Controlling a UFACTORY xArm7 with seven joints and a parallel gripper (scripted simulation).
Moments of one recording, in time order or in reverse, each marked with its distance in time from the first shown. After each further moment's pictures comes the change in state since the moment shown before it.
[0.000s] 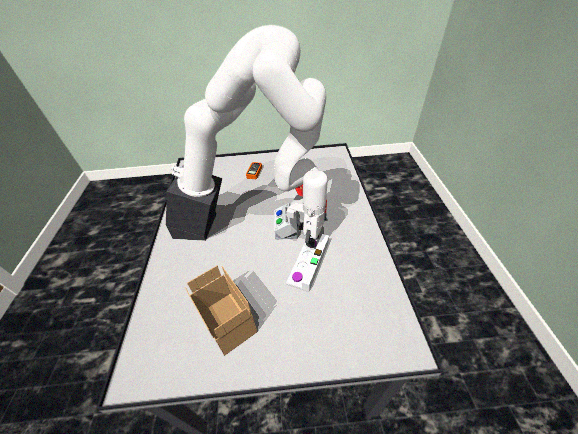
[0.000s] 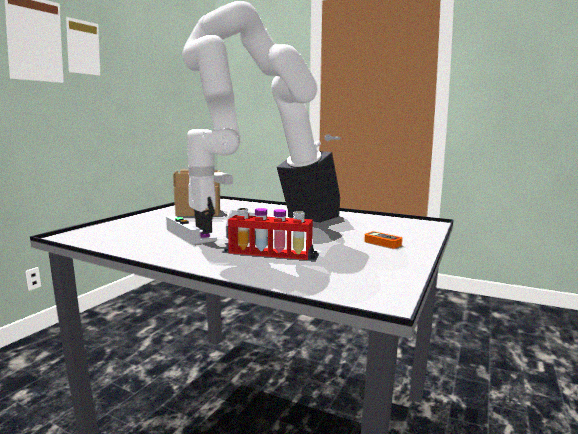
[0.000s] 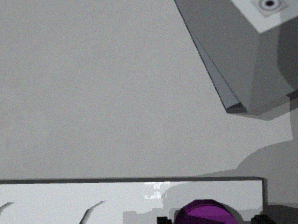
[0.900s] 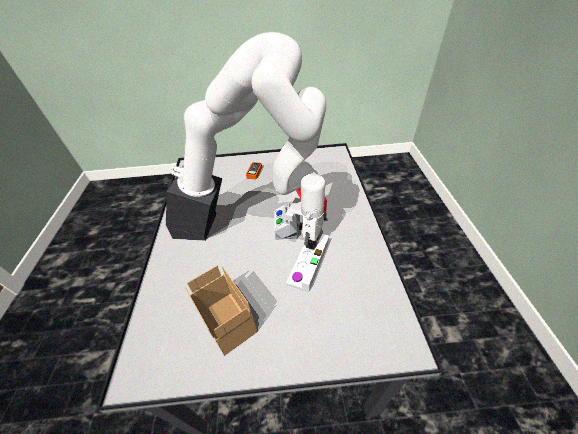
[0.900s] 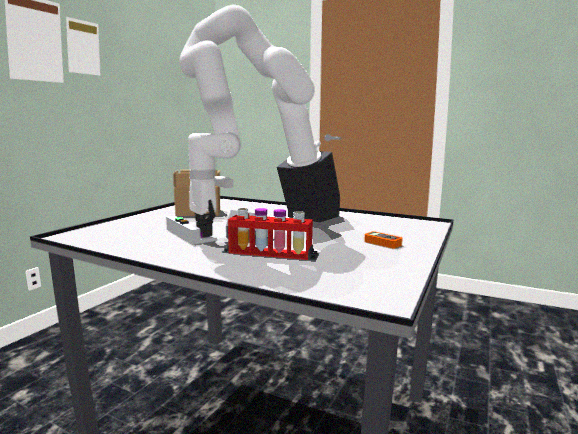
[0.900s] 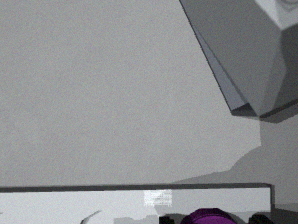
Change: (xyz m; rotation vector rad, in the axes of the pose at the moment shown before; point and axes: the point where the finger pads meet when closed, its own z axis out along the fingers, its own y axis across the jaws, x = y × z) arm 0.002 0.000 0.011 -0.018 -0.014 -0.001
